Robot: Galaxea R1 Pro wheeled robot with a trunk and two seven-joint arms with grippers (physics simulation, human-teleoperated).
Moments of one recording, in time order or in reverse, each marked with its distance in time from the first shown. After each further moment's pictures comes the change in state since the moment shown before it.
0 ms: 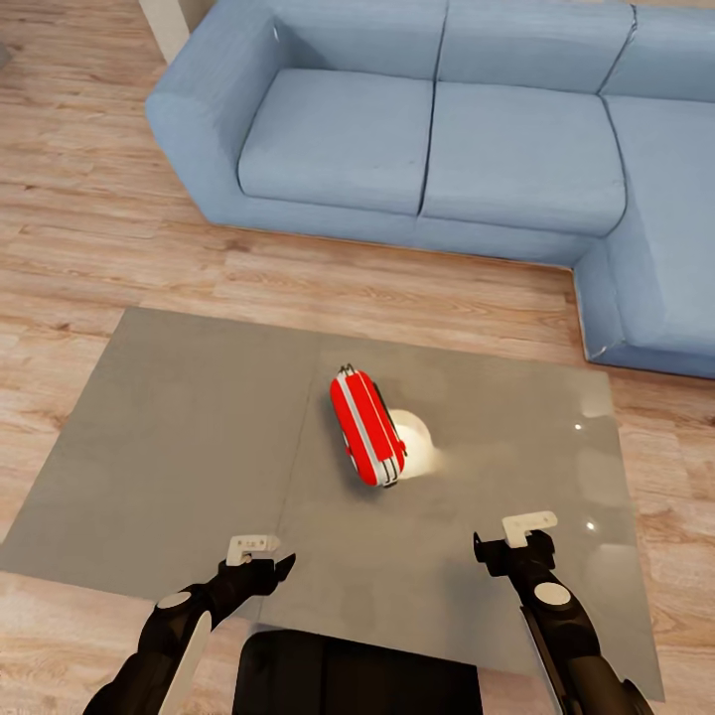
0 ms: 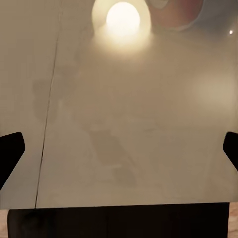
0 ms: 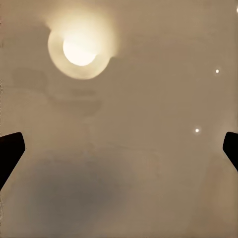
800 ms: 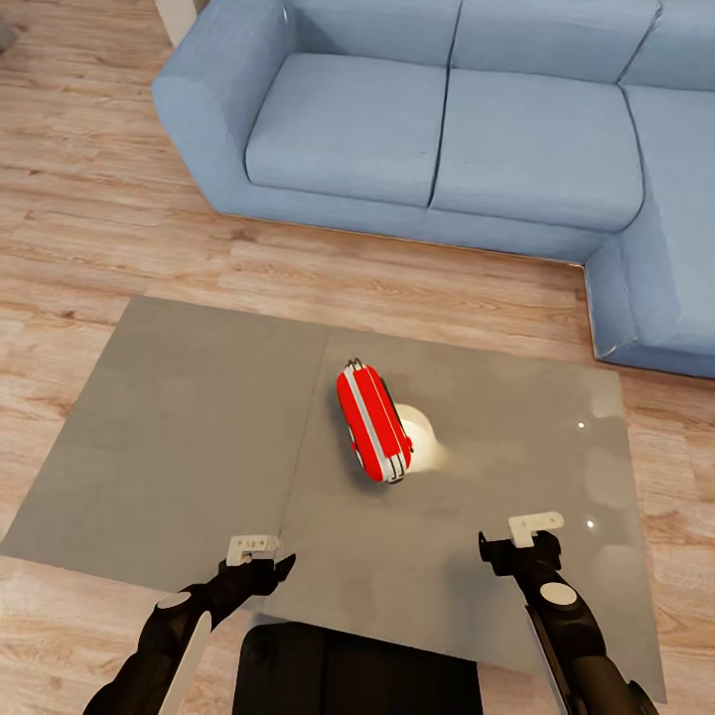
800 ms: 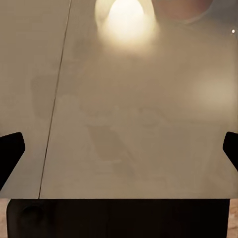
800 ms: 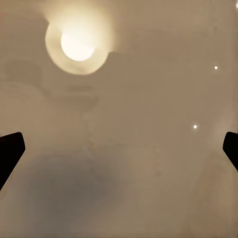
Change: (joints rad) left arm 0.000 0.000 0.000 0.000 0.000 0.000 -0.001; right arm 0.000 0.000 -0.026 -0.001 -0.002 -0.002 0.001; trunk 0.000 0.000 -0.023
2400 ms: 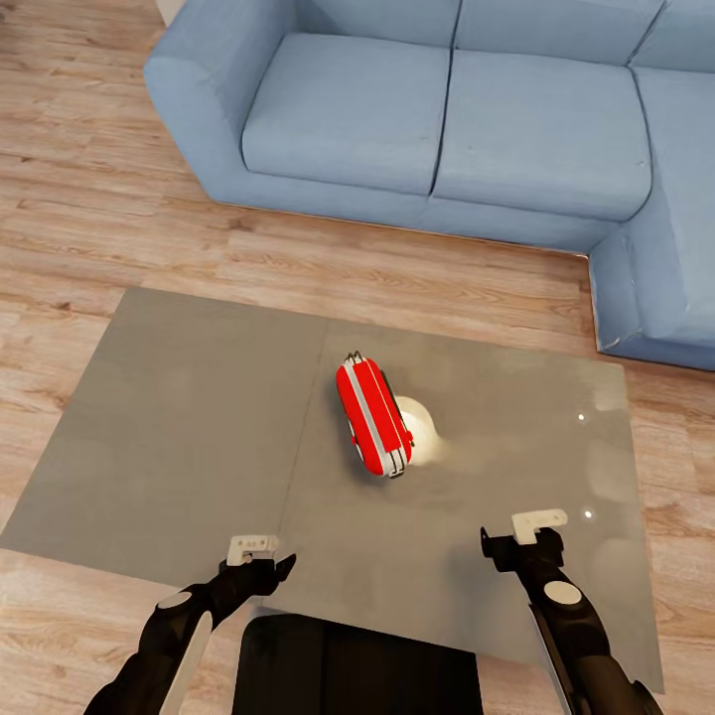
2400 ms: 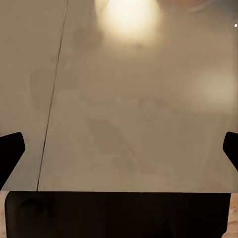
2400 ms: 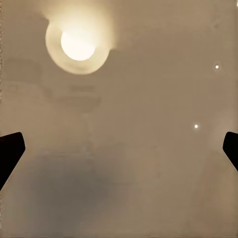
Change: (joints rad) left arm 0.000 -0.003 0.000 0.000 -0.001 0.000 0.001; right arm 0.000 0.000 -0.013 -0.014 -0.001 -0.016 0.009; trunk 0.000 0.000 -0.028
